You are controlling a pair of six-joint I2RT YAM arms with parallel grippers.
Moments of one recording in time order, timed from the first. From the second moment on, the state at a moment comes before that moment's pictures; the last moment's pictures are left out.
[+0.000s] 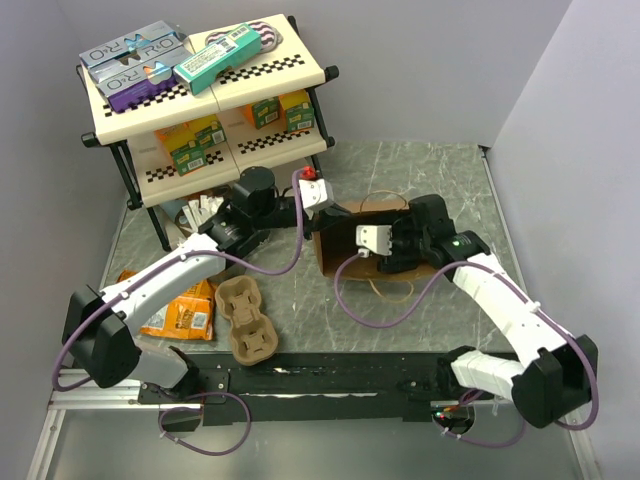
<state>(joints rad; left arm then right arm) -0.71 1.39 1.18 0.13 0.67 0.28 0.39 1.15 0.95 -0.61 -0.22 -1.23</state>
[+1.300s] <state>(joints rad) -0.71 1.44 1.25 0.06 0.74 0.16 0.40 1.18 0.93 -0.73 -0.21 -1.33</state>
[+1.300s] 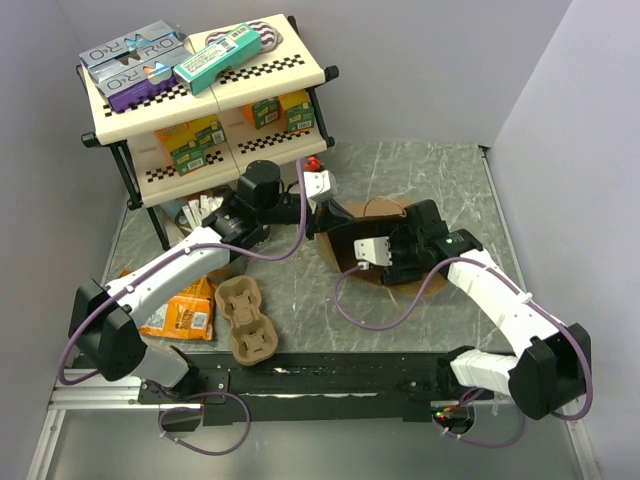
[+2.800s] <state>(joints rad) -0.69 1.48 1.26 0.04 0.76 0.16 0.40 1.28 0.98 -0.79 -0.12 -1.40</state>
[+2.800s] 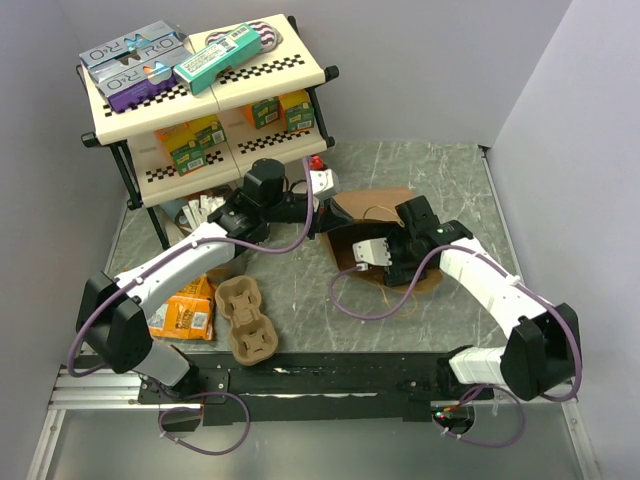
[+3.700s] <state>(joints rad) -0.68 1.48 1.26 0.02 0.85 0.11 0.39 1.30 1.08 -0.90 -0.14 -1.34</state>
